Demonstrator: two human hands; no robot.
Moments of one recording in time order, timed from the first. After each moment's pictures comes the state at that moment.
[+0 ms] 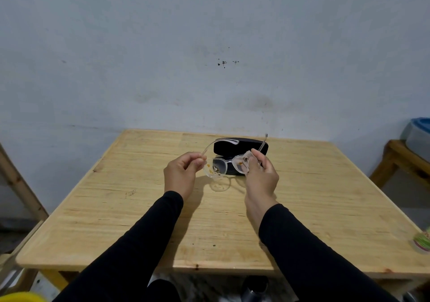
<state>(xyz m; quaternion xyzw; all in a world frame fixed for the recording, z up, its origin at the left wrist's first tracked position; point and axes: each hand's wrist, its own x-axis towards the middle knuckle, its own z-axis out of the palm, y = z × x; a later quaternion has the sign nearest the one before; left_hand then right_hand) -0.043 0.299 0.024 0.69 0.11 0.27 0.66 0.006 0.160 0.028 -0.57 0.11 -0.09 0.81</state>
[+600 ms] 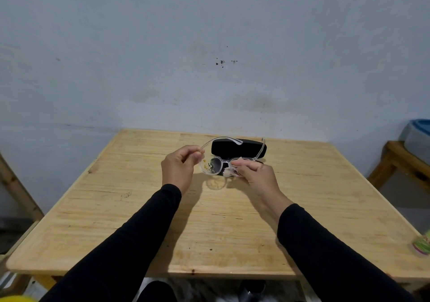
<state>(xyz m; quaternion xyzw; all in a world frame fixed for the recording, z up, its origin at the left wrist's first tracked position) -0.029 0.303 0.033 0.69 0.09 0.30 0.65 0.014 0.133 0.030 -0.69 -0.05 0.09 0.72</state>
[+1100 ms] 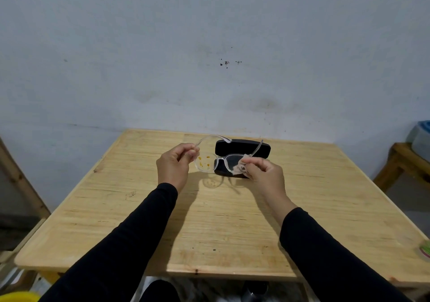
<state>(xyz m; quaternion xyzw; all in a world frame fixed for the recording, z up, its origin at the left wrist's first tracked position) -0.029 0.317 0.033 0.70 0.12 0.33 0.63 0.015 0.128 0.032 -0.71 -0.05 0.01 0.70</state>
